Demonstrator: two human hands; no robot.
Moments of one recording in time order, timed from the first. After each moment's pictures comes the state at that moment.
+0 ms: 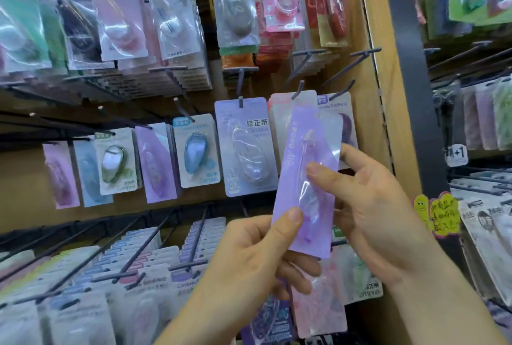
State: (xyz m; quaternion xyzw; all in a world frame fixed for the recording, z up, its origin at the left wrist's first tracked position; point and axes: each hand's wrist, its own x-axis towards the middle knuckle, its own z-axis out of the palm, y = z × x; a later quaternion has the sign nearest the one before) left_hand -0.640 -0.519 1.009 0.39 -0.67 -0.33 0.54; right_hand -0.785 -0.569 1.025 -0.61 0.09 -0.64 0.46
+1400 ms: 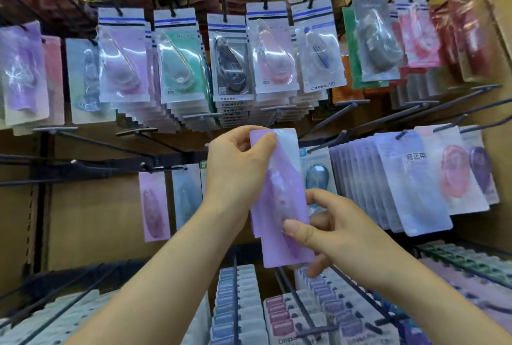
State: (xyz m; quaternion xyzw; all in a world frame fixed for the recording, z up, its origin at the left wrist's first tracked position) left_hand -0.432 -0.546 1.139 0.30 -0.61 -0.04 0.73; right_hand -0.576 -0.552 1.066 -0.78 0.22 -0.49 0.32
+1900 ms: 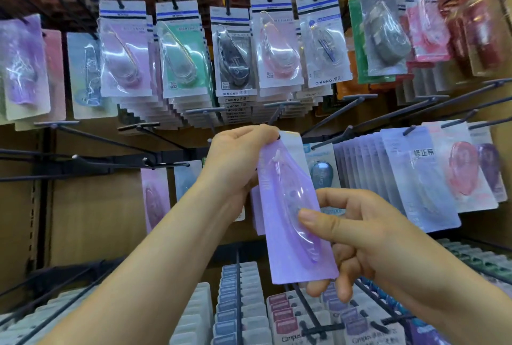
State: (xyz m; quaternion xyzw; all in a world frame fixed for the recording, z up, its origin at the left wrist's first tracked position) left_hand -0.430 -0.535 1.149 0.35 -0.59 -0.22 0.69; right_hand -0.589 -0.525 1.071 -0.75 0.16 -0.45 0.47
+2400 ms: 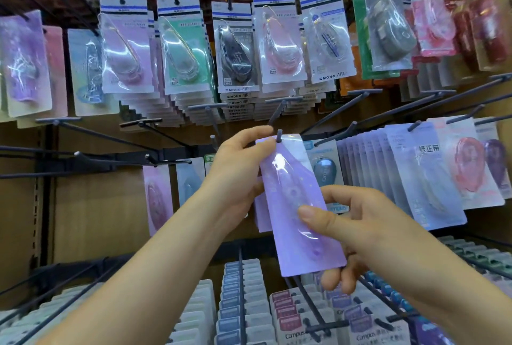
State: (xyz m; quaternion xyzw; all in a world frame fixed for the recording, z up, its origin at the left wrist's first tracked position) left_hand -0.420 -0.545 1.136 0.32 -0.60 -0.27 0.68; right_hand -0.582 -0.523 1.072 -0.75 0.24 -0.50 0.37
